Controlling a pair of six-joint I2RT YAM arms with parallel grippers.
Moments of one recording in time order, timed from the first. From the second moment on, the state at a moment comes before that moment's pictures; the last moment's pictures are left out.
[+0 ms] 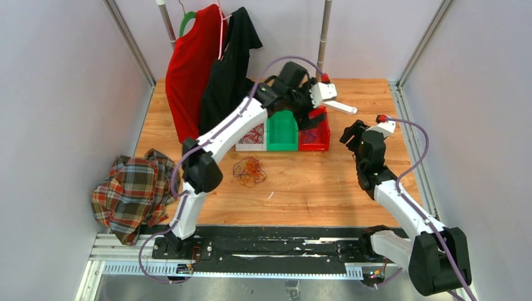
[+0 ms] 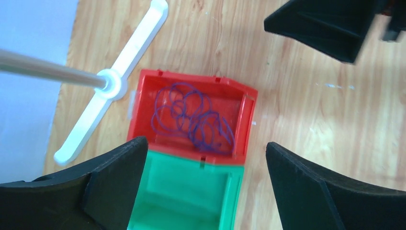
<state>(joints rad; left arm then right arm) -0.77 2.22 2.29 -0.71 0.36 0.55 0.22 1.04 0.54 0.26 0.39 0.45</state>
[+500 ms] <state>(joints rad) -0.40 1.54 1.50 -0.87 0.45 0.60 0.39 1.20 0.61 0.23 0.31 0.45</state>
